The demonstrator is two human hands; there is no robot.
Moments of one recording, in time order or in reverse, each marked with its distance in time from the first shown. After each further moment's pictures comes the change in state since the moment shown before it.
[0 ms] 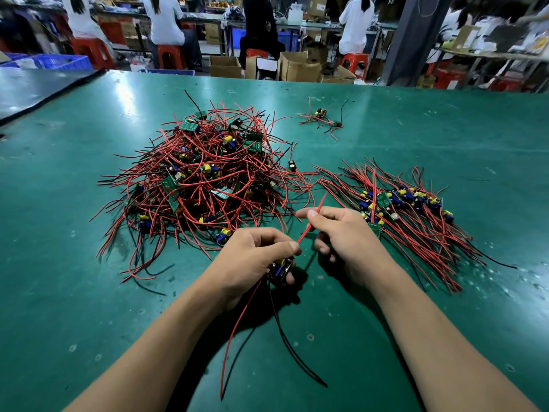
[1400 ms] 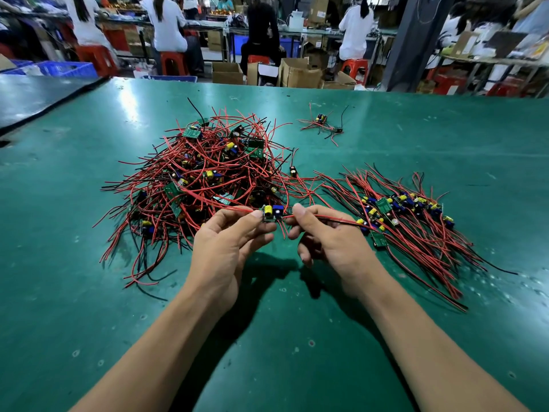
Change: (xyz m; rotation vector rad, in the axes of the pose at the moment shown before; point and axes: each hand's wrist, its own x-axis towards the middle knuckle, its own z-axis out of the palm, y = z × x) left_hand 0.000 0.012 -0.006 -0.554 0.371 0.196; right_hand -0.016 -0.013 0.020 0.212 -0.136 -0.211
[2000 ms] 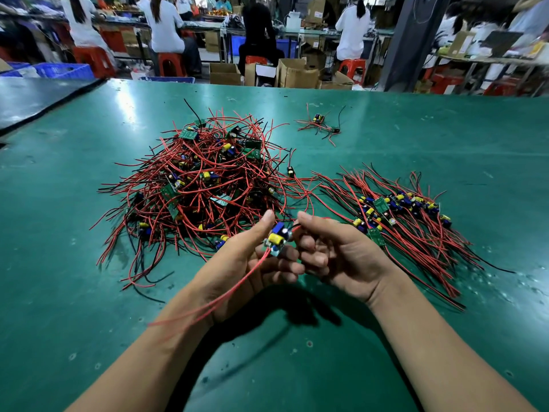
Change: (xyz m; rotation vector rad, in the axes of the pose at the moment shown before) left_hand -0.001 -0.004 -0.001 0.193 -0.430 -0.370; right_hand -0.006 -0.013 -0.011 0.331 -0.313 0.285
